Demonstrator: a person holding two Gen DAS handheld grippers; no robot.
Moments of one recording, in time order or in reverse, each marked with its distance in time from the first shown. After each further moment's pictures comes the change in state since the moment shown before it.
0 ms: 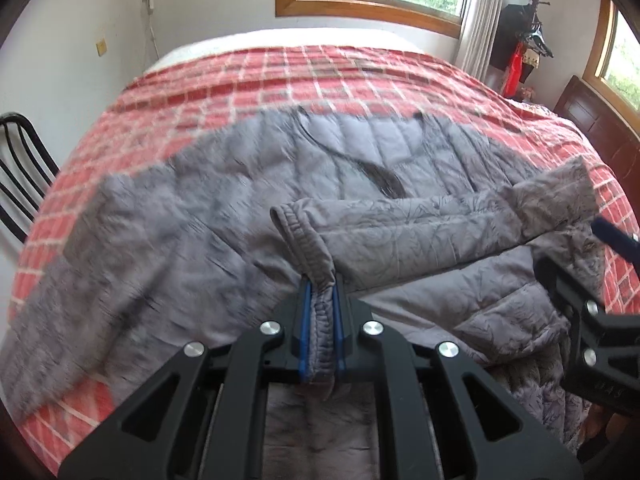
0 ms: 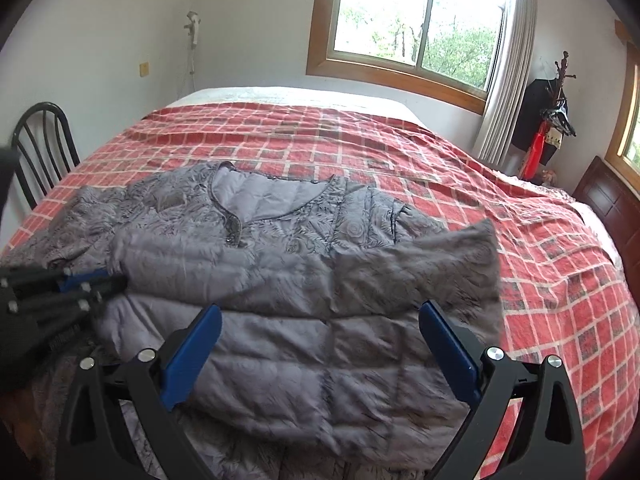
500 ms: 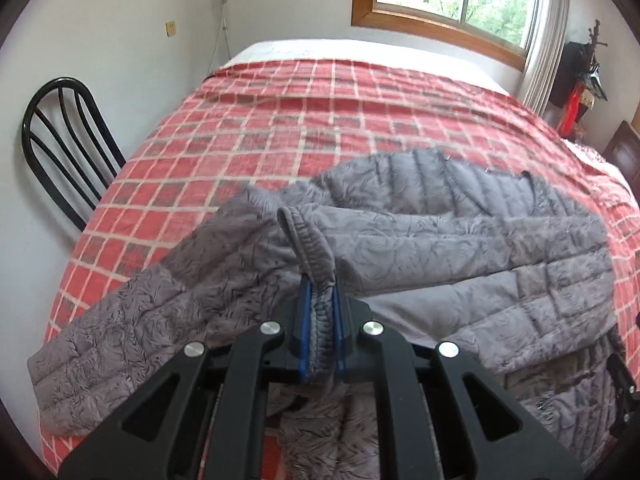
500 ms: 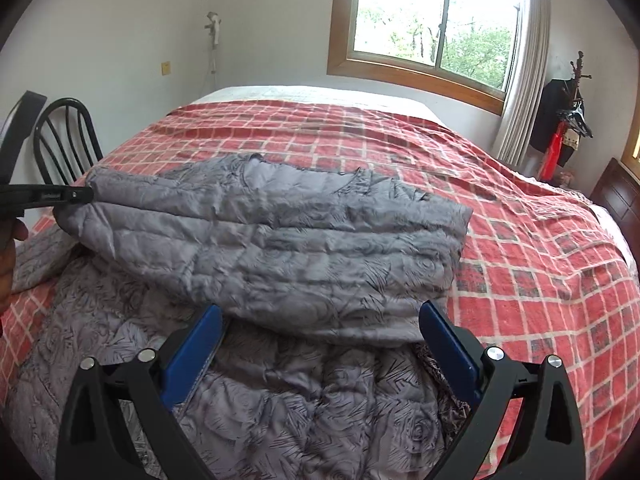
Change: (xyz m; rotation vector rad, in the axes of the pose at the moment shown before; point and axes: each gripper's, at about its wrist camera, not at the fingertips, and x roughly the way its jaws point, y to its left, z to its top) left arm -0.004 0.126 0.026 -0.146 0.002 0.134; right arm -0.011 0.014 -0.018 -0.041 0.004 0.060
